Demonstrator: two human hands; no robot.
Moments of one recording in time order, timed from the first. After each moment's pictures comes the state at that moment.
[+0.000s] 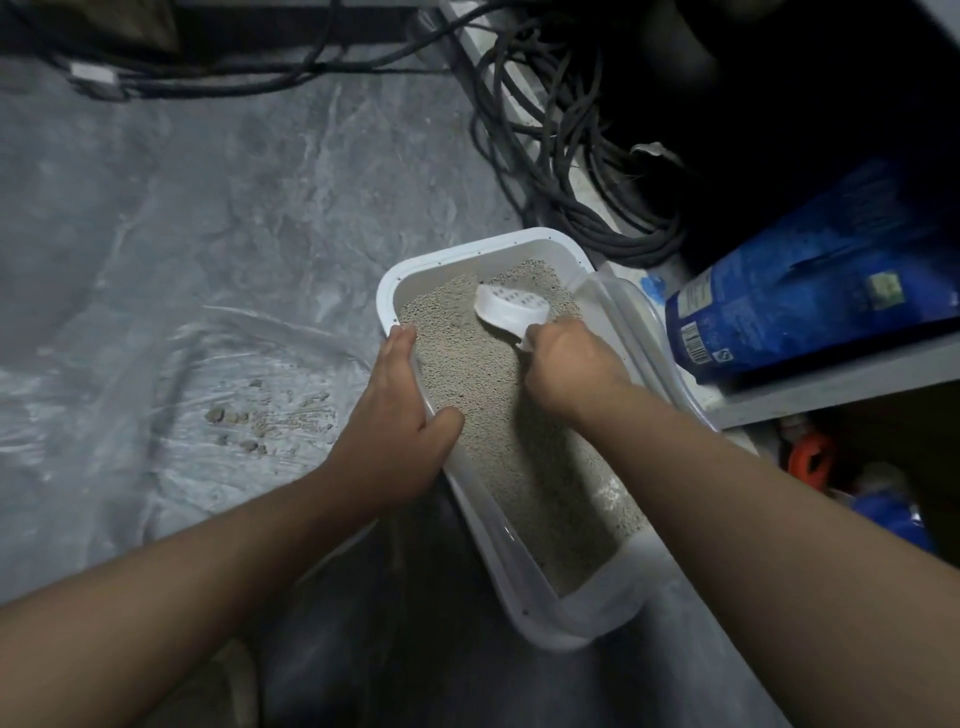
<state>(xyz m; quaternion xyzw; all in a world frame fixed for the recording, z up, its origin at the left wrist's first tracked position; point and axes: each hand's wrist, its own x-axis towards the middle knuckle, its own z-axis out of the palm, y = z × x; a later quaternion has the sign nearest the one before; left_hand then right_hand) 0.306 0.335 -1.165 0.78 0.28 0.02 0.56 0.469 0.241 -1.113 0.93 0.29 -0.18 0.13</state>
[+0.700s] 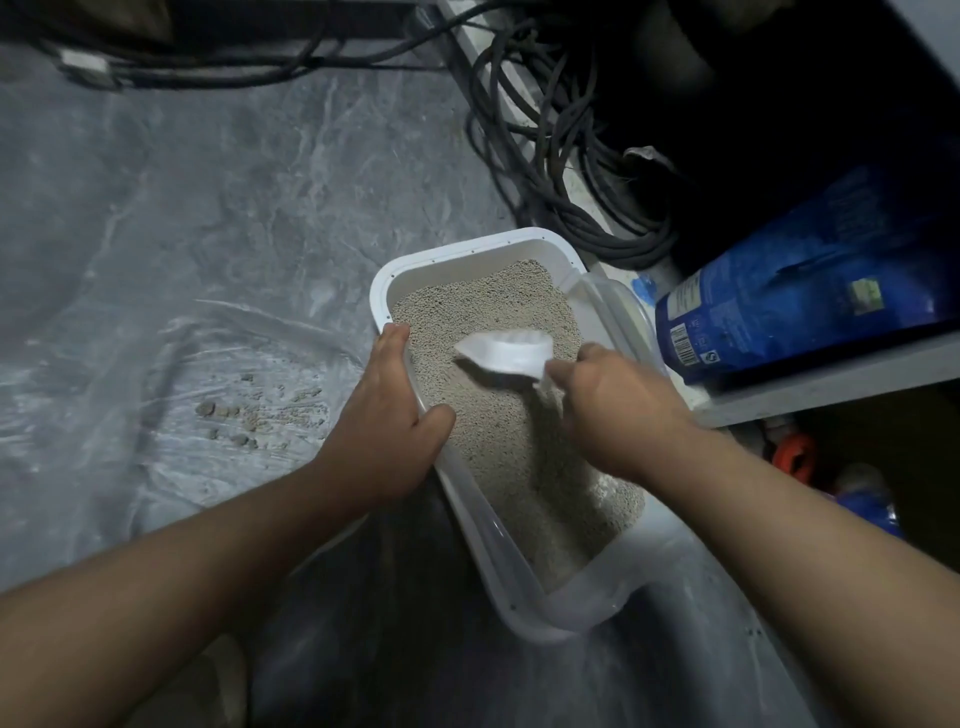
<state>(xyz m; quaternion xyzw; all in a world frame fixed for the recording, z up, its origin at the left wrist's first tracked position) 0.306 0.335 -1.164 0.79 0.27 0.02 0.55 0.451 0.190 -1.069 0.89 0.41 -0.14 0.17</state>
